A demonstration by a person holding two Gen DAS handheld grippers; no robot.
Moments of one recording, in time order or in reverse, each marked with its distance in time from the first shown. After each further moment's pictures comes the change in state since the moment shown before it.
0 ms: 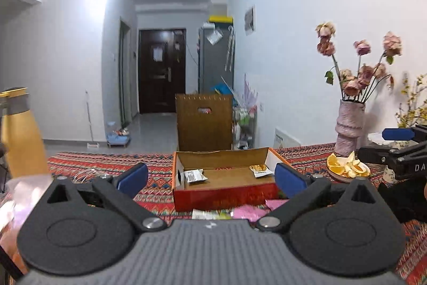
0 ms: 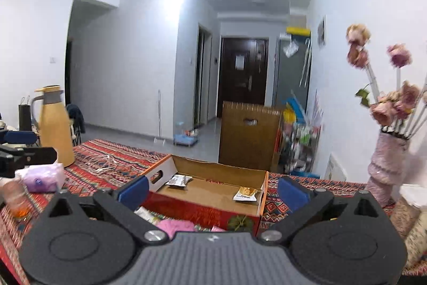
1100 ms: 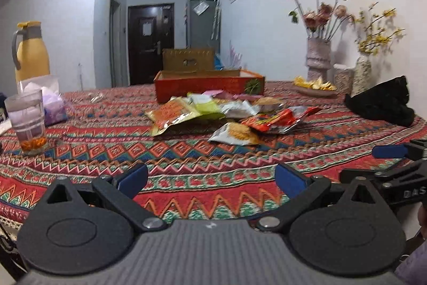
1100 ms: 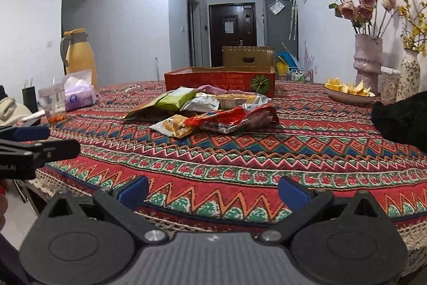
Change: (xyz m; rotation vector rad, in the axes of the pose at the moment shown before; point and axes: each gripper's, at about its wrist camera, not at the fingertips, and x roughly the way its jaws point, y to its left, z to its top) left arm -0.113 -0.039 -0.202 0.020 0.141 -0.039; right arm -0.123 0.078 -0.217 0.123 0.173 0.027
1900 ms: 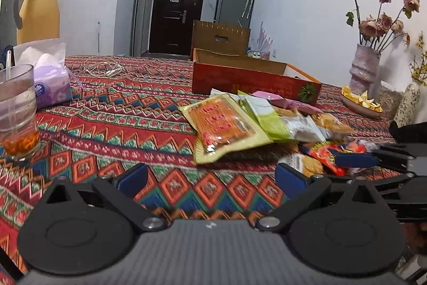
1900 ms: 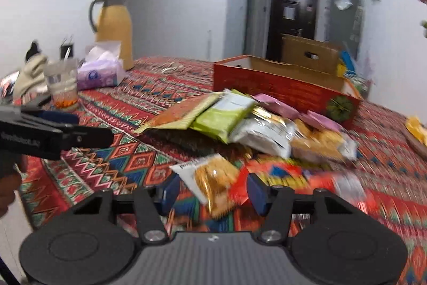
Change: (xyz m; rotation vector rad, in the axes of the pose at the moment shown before) left arm 0.106 0.087 0.055 -0.173 0.114 0.040; right arm 0.165 0.038 0.093 -0.254 0.153 0.180
